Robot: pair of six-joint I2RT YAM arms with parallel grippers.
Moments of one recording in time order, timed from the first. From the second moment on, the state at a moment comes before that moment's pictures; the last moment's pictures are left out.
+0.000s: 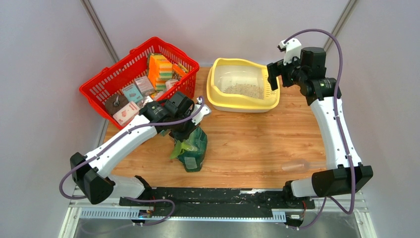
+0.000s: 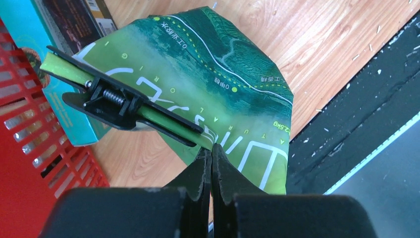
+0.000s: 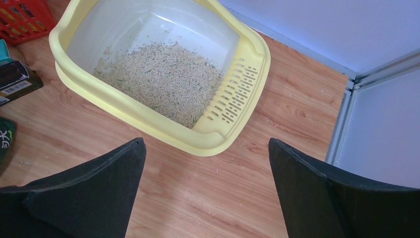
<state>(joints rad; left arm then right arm) -0.73 1.28 1.27 -1.06 0.10 0.18 0.11 1.39 1.63 -0.72 -0.18 -0.28</state>
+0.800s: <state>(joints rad) -0.71 1.43 1.42 -1.01 0.29 0.60 0.11 1.38 1.61 -0.72 -0.17 -0.31</state>
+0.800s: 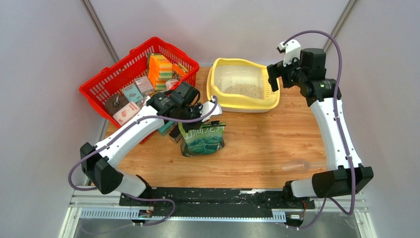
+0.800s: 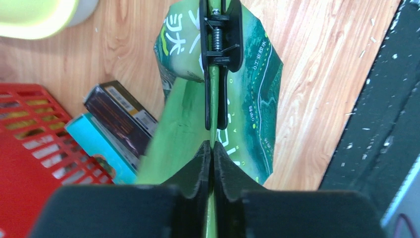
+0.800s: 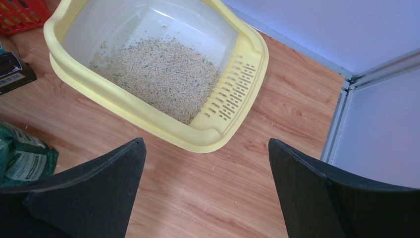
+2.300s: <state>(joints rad) -0.64 1.70 1.63 -0.98 0.45 0.75 0.11 1.37 1.60 -0.72 -0.16 -0.34</state>
